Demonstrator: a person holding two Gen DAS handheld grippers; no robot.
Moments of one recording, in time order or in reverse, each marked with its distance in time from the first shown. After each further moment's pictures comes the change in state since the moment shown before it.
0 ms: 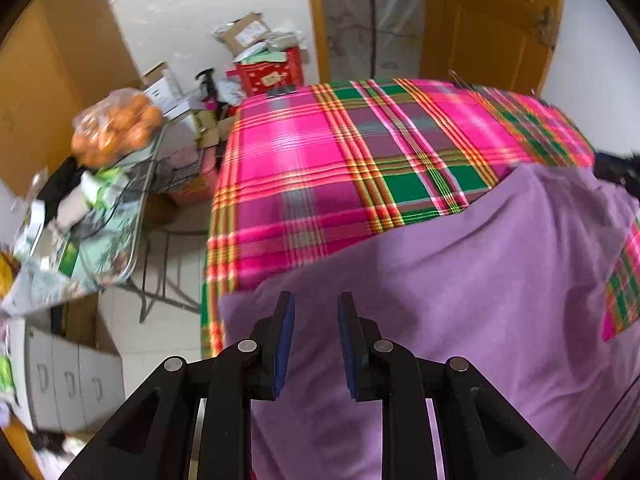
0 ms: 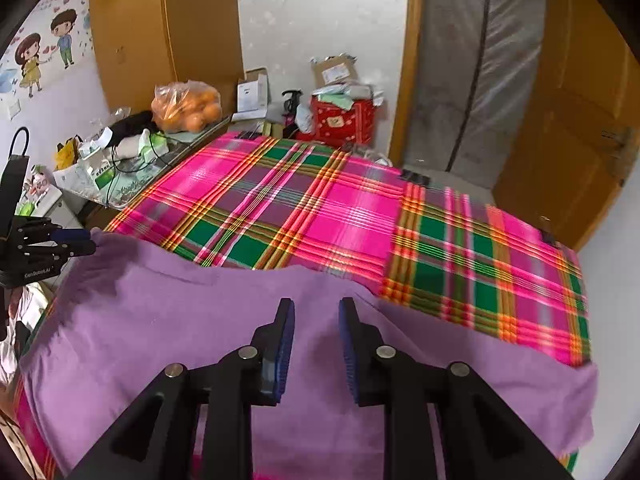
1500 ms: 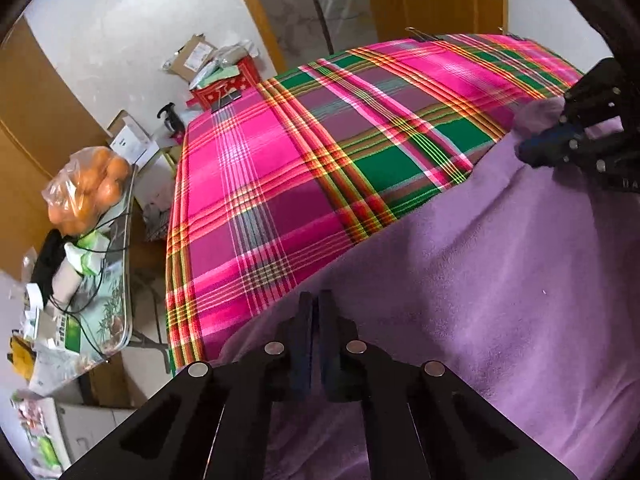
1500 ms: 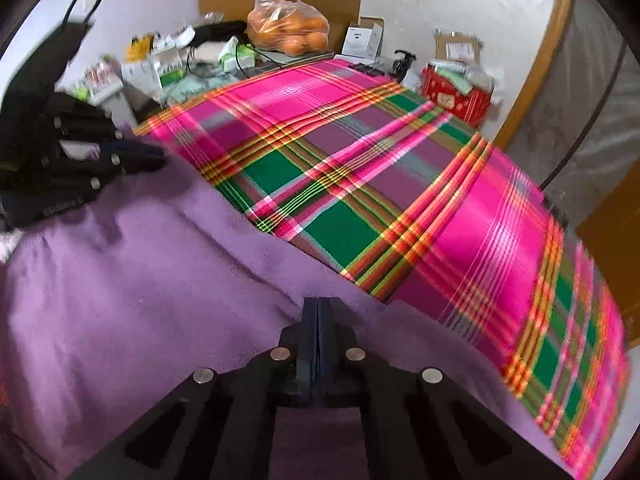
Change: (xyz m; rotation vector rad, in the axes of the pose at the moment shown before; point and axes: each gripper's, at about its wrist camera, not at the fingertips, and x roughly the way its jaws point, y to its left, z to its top) left arm 0.048 -0.027 0.013 0.205 -0.033 0.049; right arm 0.095 0.076 0.003 -0.411 0.143 0.122
